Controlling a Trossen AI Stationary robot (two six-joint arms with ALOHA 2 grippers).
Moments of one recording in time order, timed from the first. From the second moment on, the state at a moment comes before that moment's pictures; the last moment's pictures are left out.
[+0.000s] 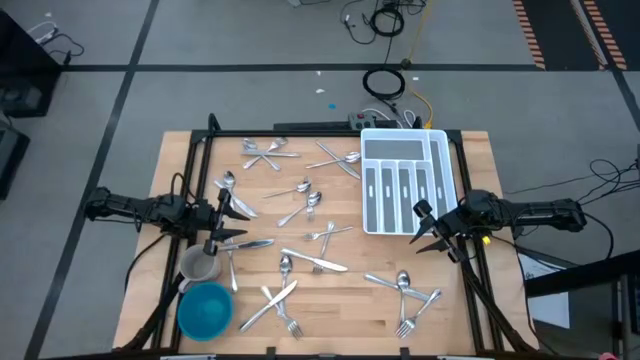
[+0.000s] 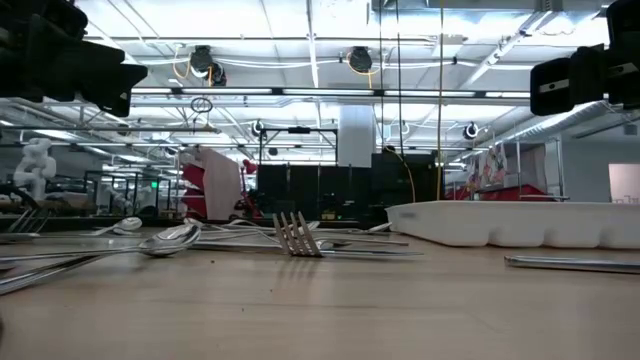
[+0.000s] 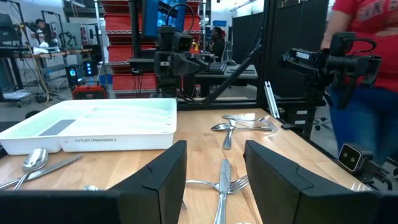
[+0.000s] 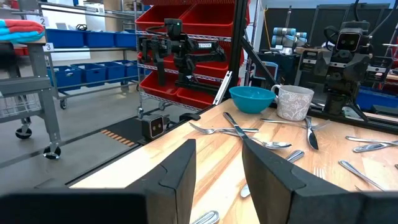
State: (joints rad) left arm -0.20 0.01 0.00 0.02 -0.03 0.01; right arm 0.02 0.10 0.01 0.09 -0.55 -0.04
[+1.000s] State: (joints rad) left arm -0.20 0.01 0.00 0.25 -0.05 -0.02; right arm 0.02 0.10 0.01 0.62 0.21 0.78
